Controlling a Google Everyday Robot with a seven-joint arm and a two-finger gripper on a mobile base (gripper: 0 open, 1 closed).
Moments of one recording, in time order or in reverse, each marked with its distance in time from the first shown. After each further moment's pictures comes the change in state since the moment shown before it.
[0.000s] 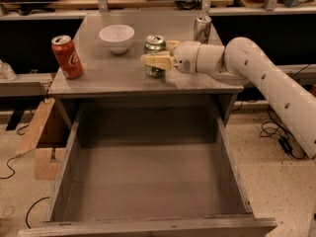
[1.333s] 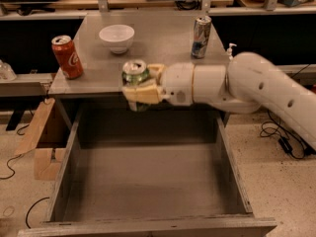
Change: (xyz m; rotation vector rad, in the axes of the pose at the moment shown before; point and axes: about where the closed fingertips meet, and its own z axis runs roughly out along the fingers) arm -0.027 0.171 -0.032 -0.160 0.045 -0.029
